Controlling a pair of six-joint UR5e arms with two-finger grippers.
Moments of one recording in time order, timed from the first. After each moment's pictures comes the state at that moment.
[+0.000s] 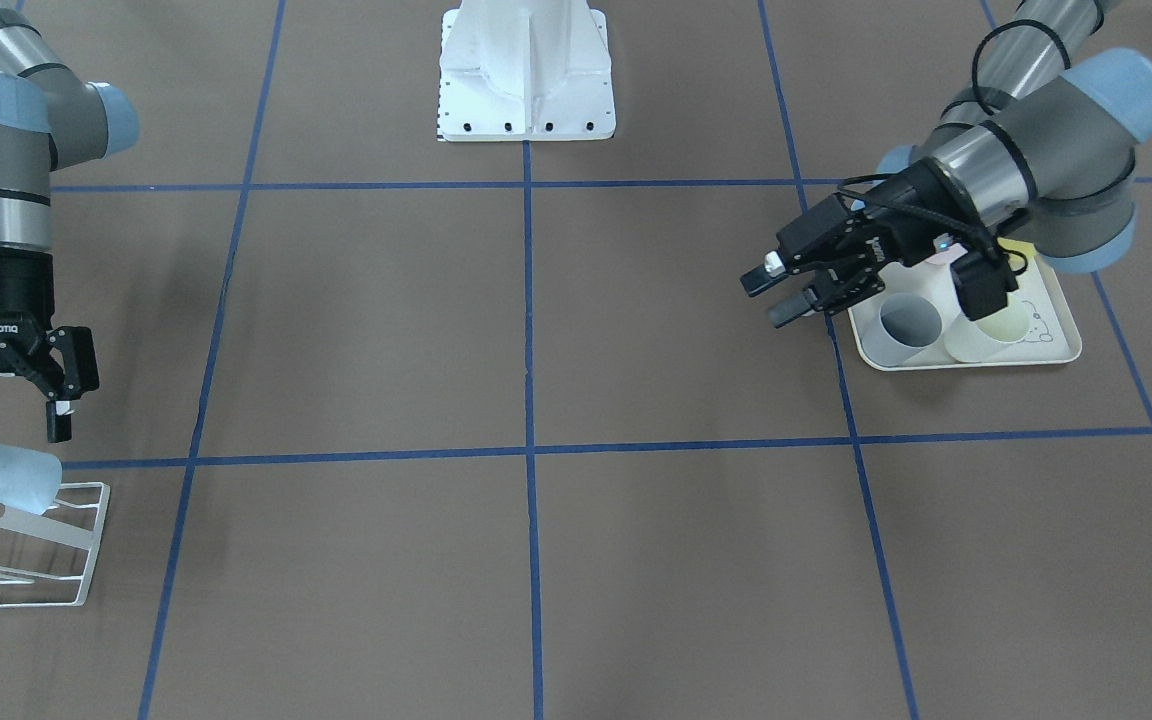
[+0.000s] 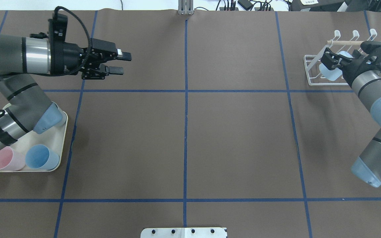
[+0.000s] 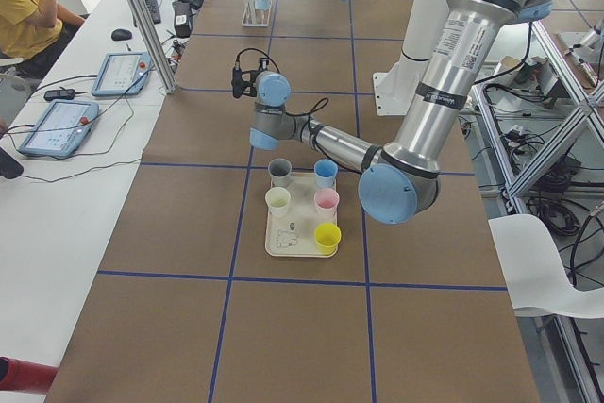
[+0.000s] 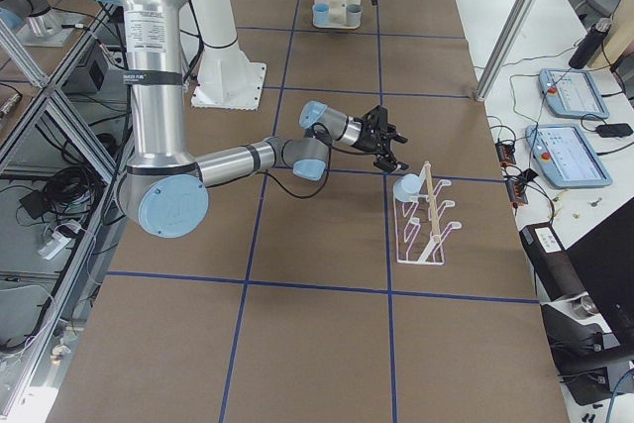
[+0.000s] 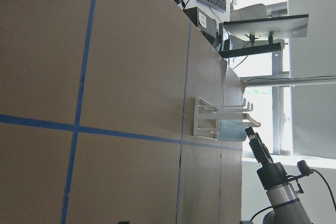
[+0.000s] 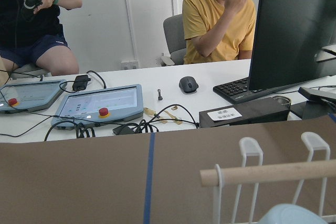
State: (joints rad) left arm -0.97 -1.91 -1.51 -3.07 -2.22 -1.66; right arm 0.72 -1.55 1.71 -0.53 1.09 1.10
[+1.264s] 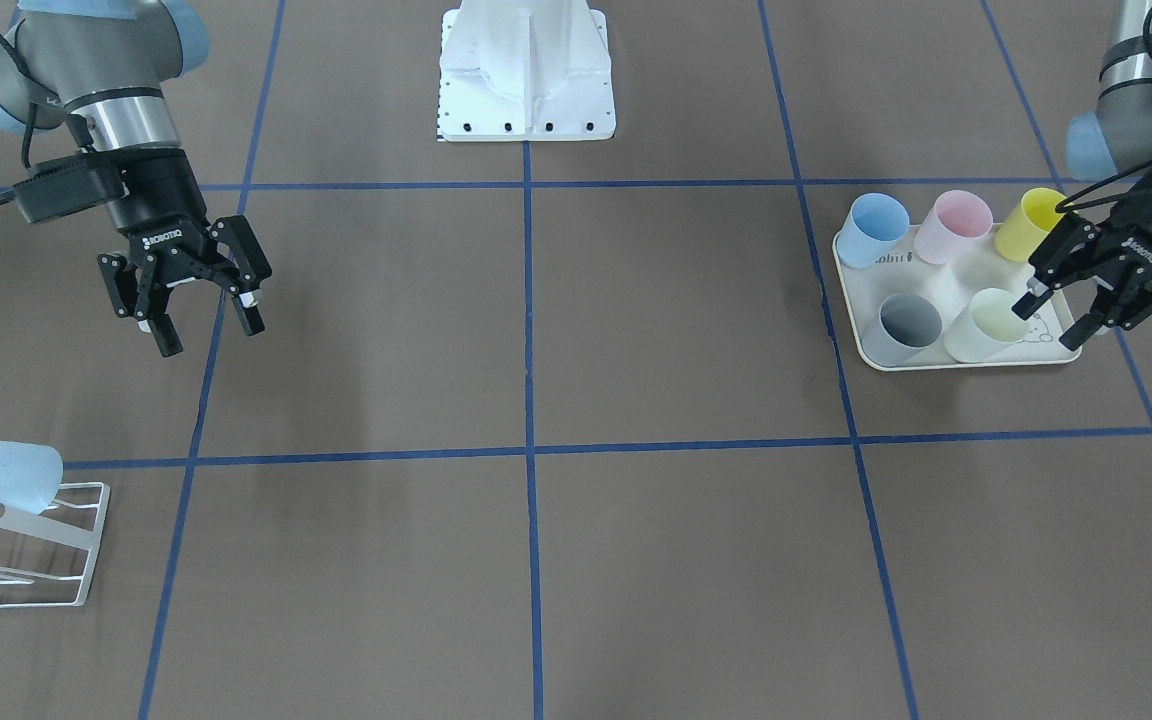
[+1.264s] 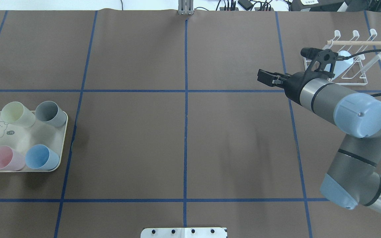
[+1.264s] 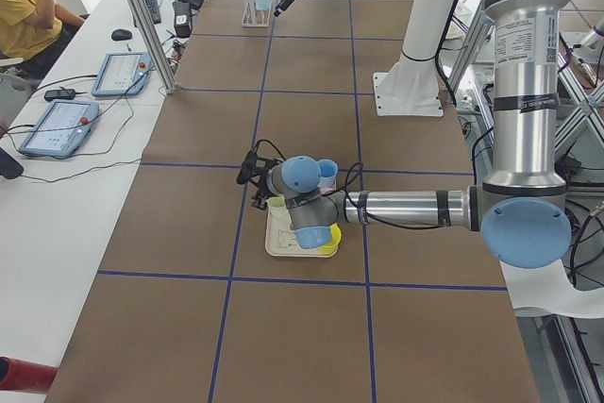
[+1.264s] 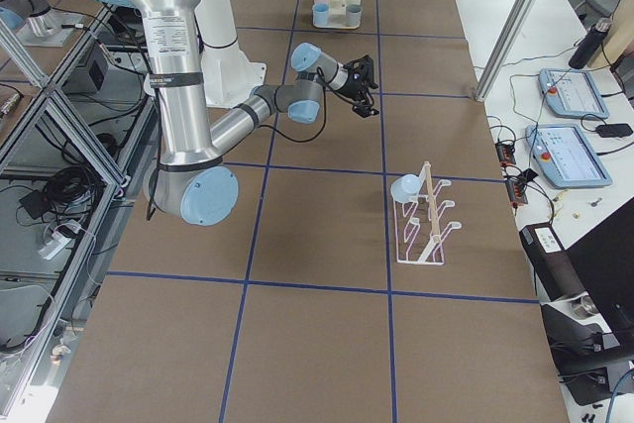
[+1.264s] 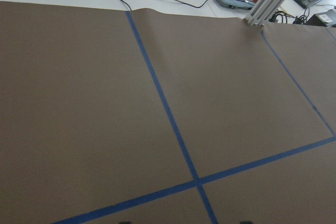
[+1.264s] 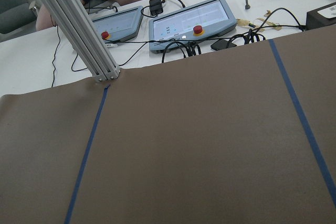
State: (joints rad) left arm -1.17 -1.45 -1.53 -2.89 -2.23 -0.82; right arm 0.62 -1.38 1.94 -0.91 1.36 1.26
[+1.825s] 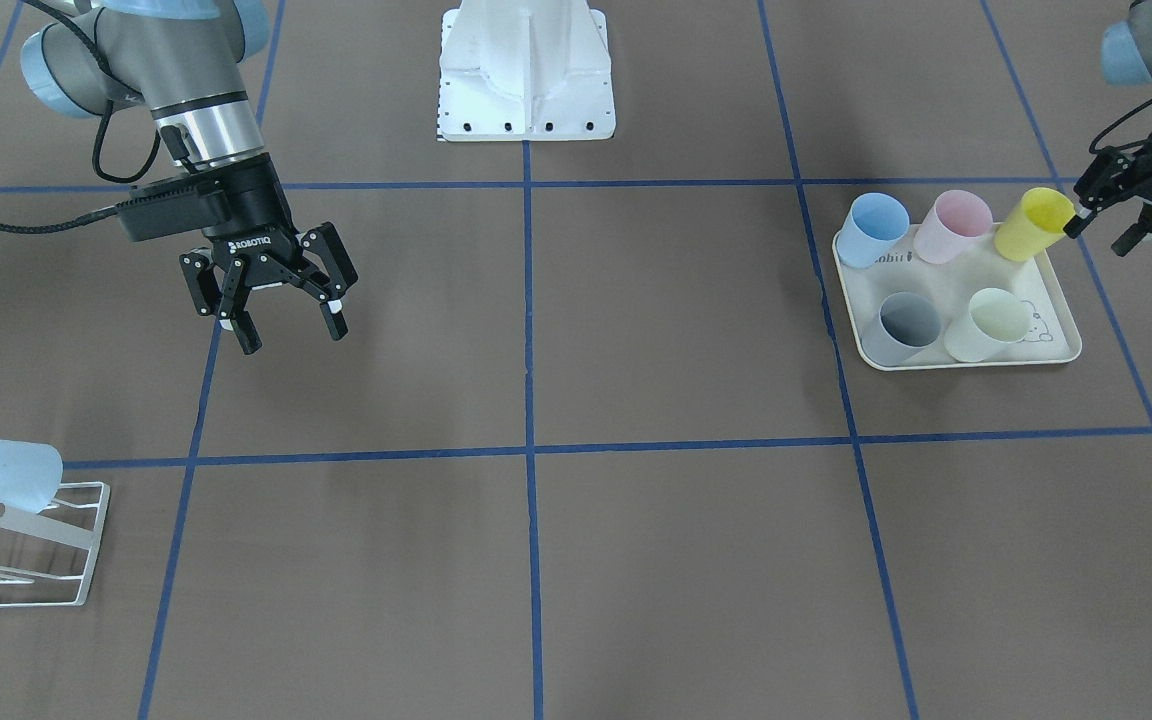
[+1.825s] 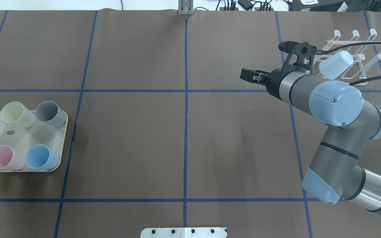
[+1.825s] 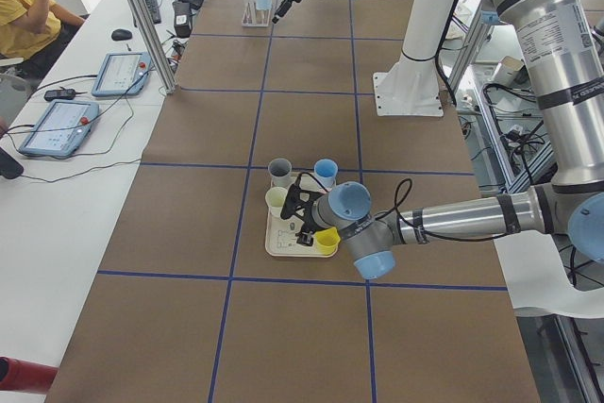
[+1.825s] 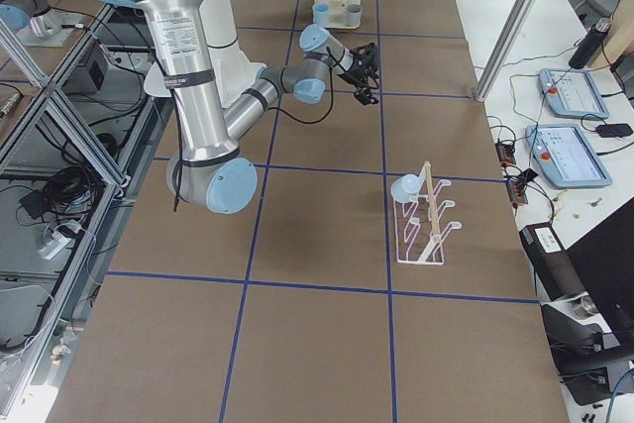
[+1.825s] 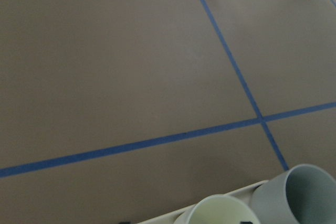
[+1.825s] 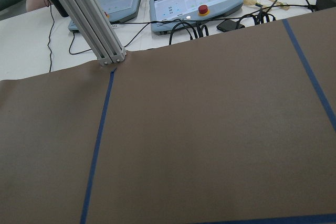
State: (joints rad) left arm -1.15 -1.17 -1.66 -2.86 -2.24 -0.73; right arm 0.61 -1.28 1.93 -1.05 1.40 1.29
